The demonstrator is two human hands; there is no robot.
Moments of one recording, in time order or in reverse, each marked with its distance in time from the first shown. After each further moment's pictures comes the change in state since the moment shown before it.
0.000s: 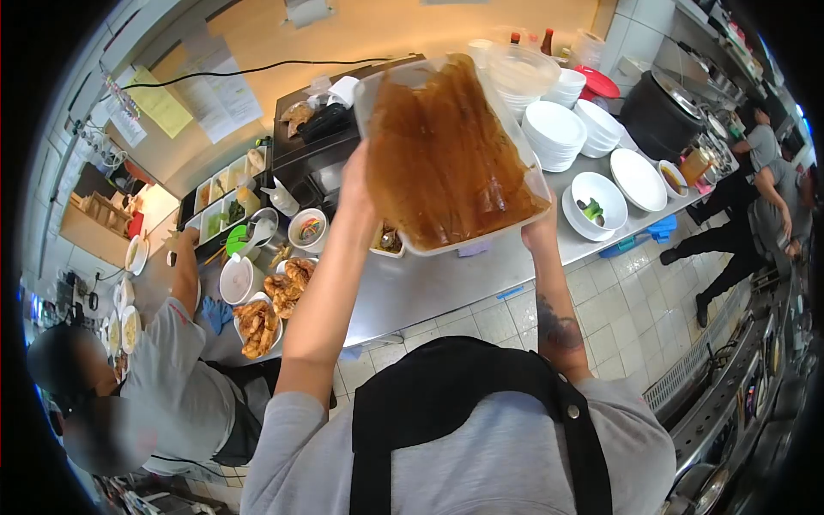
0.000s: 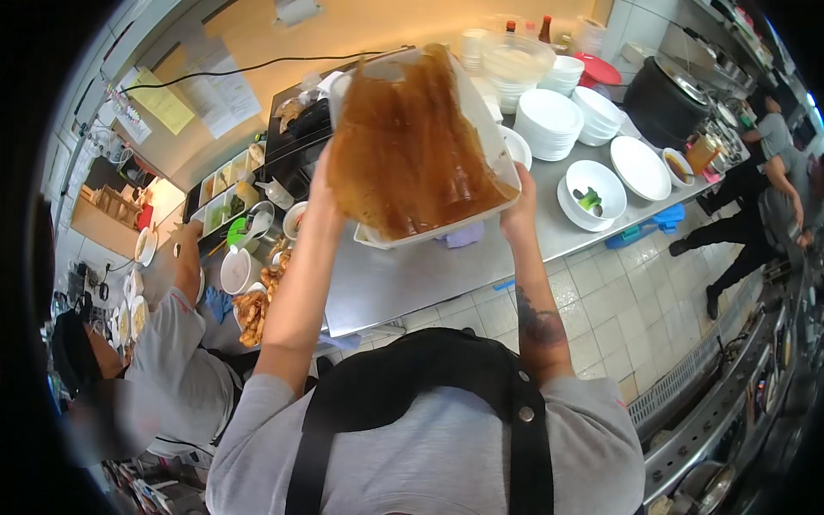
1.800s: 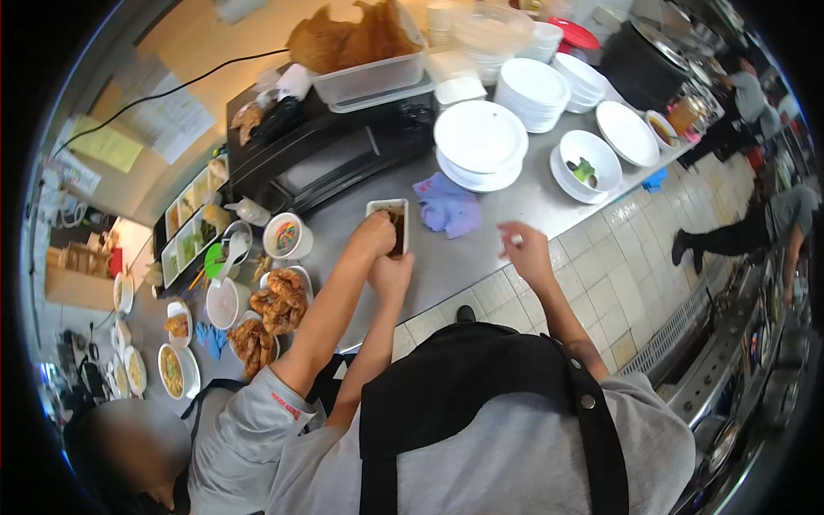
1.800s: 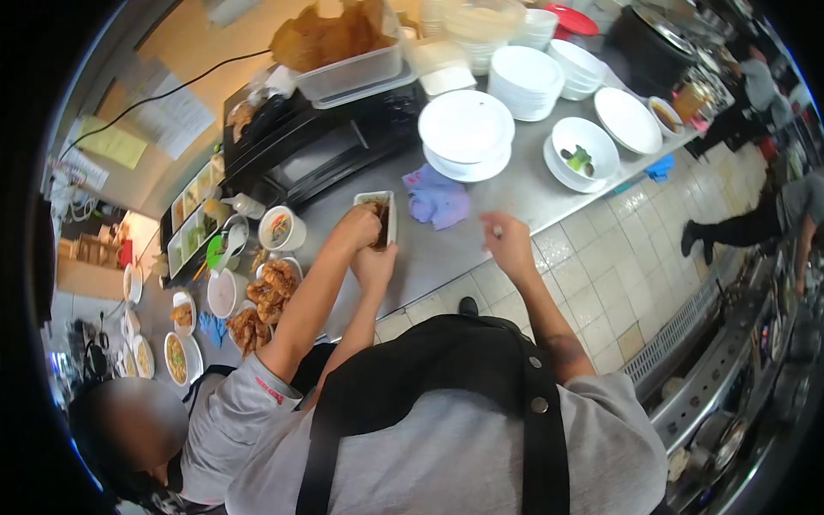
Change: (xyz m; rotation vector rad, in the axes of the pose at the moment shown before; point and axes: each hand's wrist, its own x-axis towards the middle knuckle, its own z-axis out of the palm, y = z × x) left_hand -0.059 -0.198 -0.142 1.507 0.372 0.192; right_hand -0.084 0.029 -0.050 -0.898 -0.081 0.283
